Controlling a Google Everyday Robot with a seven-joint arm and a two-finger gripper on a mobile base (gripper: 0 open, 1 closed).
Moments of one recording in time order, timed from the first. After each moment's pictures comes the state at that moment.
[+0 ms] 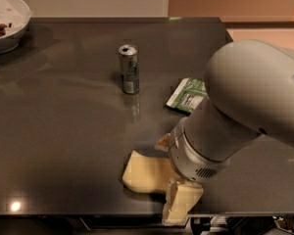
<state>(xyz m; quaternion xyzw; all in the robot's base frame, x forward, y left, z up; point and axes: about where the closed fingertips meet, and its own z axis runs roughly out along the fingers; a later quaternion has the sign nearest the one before) 0.331 -0.037 0.833 -0.72 0.67 0.12 0.14</state>
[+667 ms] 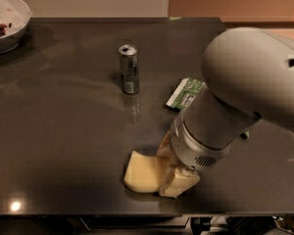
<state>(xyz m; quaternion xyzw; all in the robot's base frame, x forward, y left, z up) 0.345 -0.043 0.837 -0.71 0.68 0.12 0.13</state>
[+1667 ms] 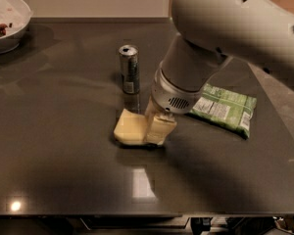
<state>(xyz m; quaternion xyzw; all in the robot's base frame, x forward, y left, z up) 0.436 -0.017 0.873 -0.69 0.70 0.09 0.15</state>
